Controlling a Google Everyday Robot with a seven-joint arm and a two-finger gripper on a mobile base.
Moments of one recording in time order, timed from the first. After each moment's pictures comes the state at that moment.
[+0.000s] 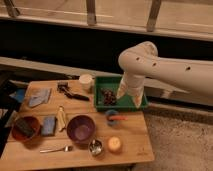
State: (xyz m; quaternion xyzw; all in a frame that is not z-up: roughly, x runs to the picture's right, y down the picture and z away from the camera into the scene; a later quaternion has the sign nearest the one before) arm 0.121 0.051 0.664 -0.15 0.26 0.83 0.46
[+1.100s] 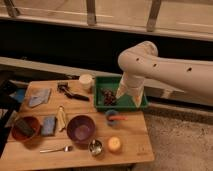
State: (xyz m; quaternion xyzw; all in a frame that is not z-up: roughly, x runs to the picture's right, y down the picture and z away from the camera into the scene) arm 0.112 0.042 0.659 -0.14 0.24 0.83 0.49
